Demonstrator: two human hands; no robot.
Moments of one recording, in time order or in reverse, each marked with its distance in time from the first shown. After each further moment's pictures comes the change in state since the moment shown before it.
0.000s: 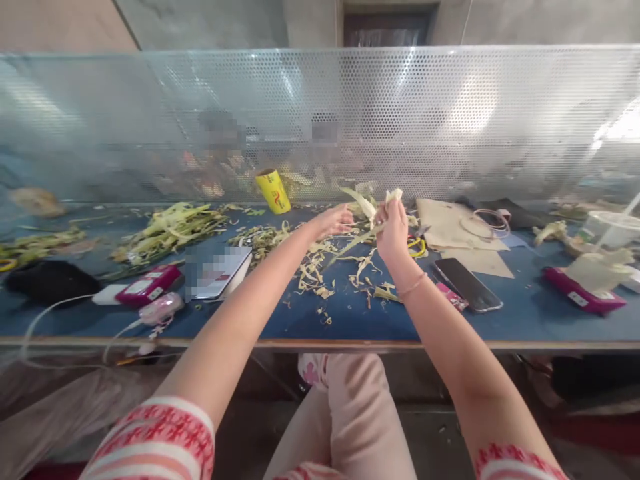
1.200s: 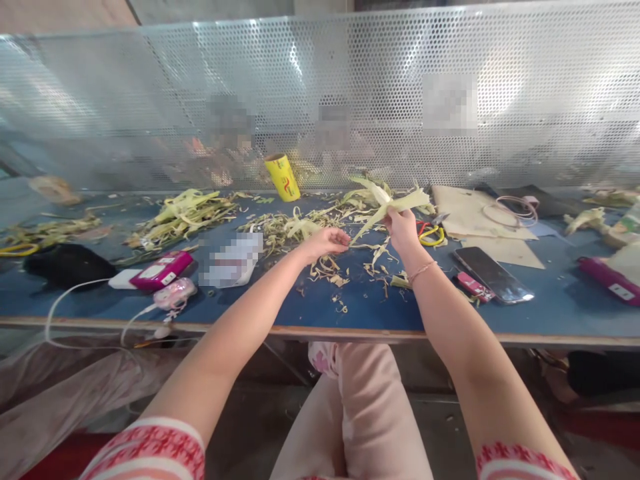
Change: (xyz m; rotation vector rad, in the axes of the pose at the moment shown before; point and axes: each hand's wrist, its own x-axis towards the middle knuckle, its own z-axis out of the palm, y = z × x) left_hand -0.075 -0.063 -0.008 -0.128 -0.064 -0.062; right_hand -0.004 0.056 0.005 0.218 0.171 0.409
